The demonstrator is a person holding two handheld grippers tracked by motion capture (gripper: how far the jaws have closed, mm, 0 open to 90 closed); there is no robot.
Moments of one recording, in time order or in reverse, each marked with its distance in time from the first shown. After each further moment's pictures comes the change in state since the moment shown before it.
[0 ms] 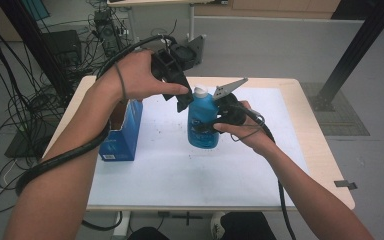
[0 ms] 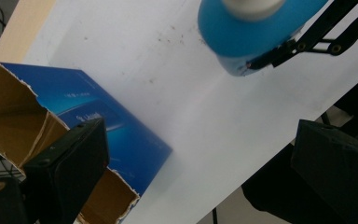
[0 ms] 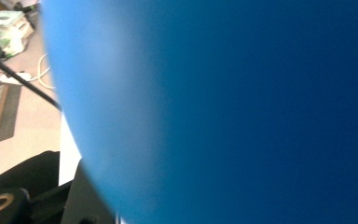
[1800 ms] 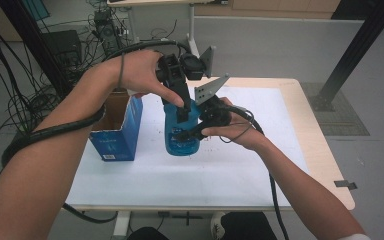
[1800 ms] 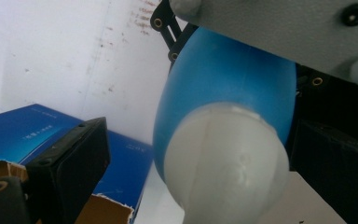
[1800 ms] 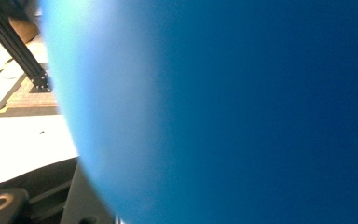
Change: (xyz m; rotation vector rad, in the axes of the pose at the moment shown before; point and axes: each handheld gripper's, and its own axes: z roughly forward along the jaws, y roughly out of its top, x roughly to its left) left arm -0.011 0.007 0.010 0.071 -0.159 0.311; right arm 0.034 0.039 0.012 -0.064 0.273 -0.225
